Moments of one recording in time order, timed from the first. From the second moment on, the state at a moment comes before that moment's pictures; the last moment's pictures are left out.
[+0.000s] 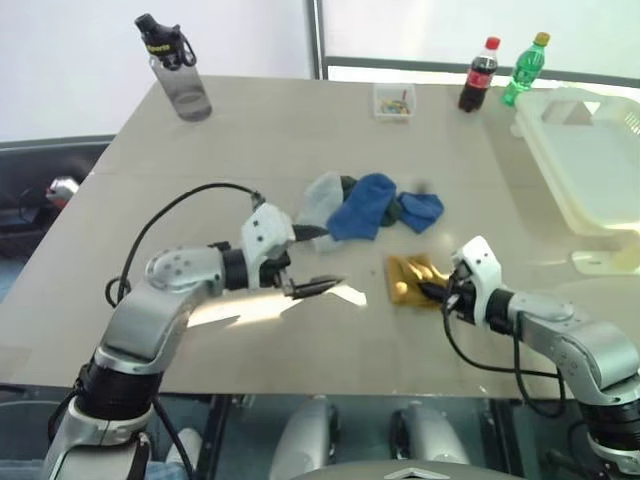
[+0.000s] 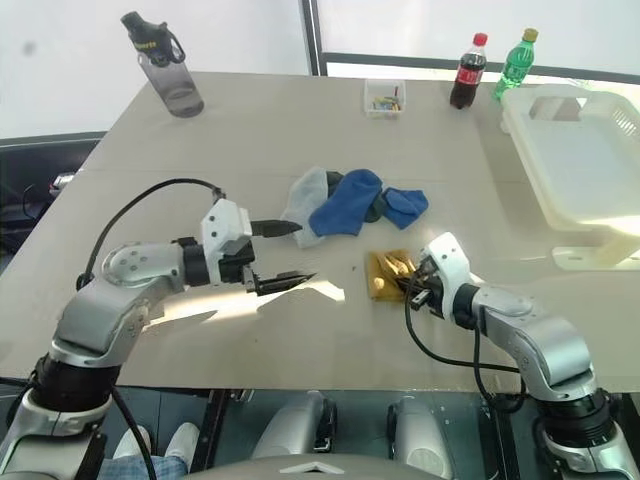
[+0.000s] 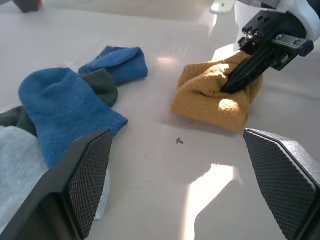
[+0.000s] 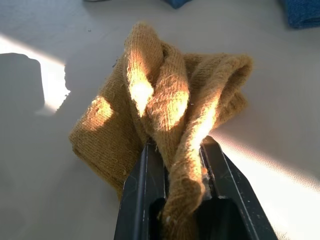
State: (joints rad) left arm -0.30 0.71 0.00 -0.39 -0.46 0.52 -0.95; right arm -0.17 -0.56 0.06 -0.46 0.50 0.96 0.52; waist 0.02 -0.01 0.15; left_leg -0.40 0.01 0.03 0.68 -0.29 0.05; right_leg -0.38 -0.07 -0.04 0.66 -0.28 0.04
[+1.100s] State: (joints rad) left arm -0.22 0.76 0.18 -0.46 -0.78 0.61 -1.00; right arm -1.03 -0.87 -0.24 0.78 0.31 0.56 0.42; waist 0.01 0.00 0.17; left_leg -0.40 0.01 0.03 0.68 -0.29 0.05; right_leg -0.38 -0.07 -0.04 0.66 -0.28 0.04
